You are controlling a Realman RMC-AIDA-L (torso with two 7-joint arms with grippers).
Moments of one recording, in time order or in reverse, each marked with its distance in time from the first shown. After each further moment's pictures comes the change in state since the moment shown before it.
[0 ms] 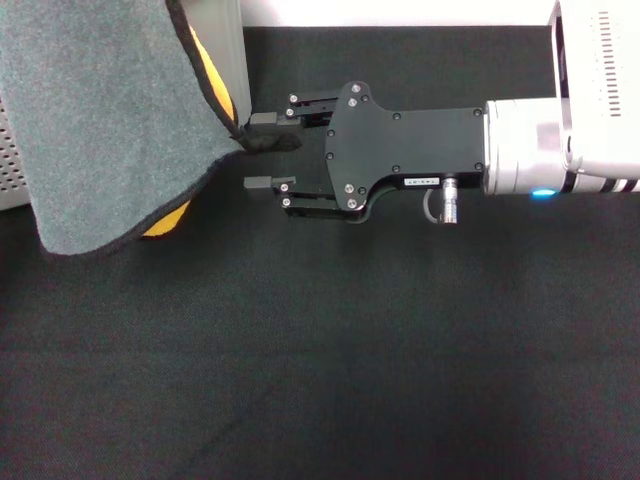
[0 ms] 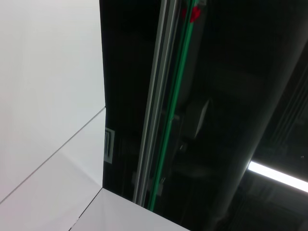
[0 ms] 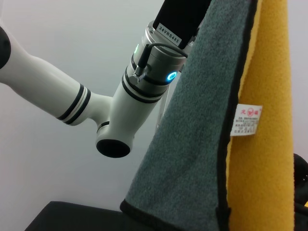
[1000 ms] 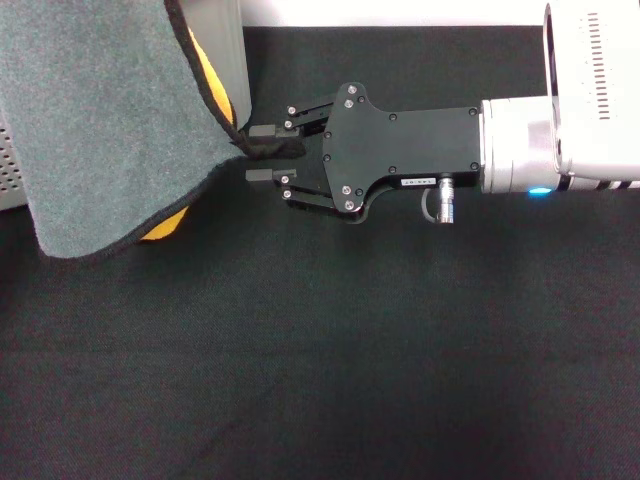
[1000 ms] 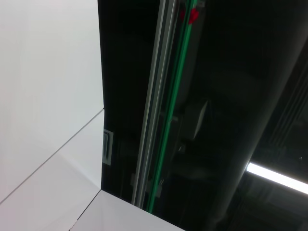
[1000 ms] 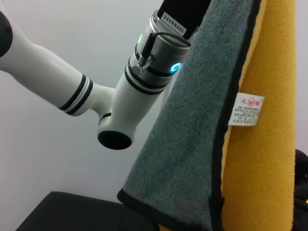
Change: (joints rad) left arm 0.000 -0.001 0.000 0.000 -0.006 0.001 0.000; right arm 0.006 0.000 0.000 -0.011 -0.025 0.016 -0.002
